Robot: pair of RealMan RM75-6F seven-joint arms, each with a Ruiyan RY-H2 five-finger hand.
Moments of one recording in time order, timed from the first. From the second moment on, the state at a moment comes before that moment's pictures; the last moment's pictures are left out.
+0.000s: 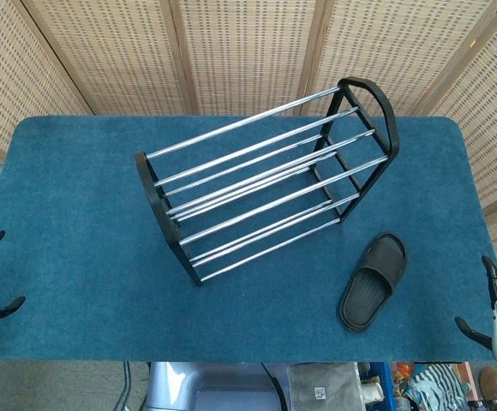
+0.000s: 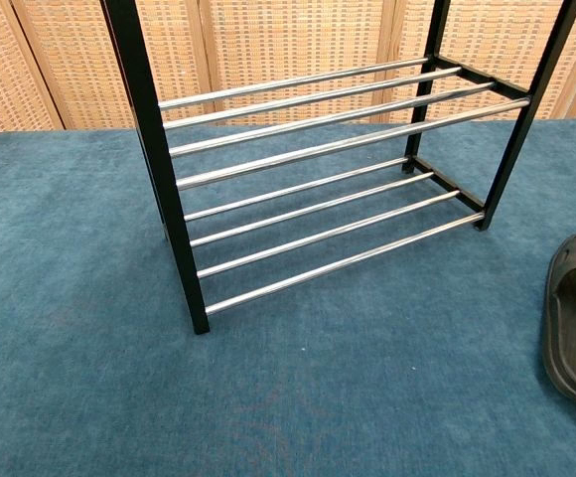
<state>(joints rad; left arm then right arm) -0.06 -0.95 -0.05 -1.87 1.46 1.52 0.14 -0.05 -1.08 0.08 -1.81 -1.48 1.64 -0.32</state>
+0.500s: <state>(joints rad) -0.06 -0.95 -0.05 -1.87 1.46 1.50 0.13 -0.04 -1.07 0.06 -1.80 -1.51 1.60 -0.32</state>
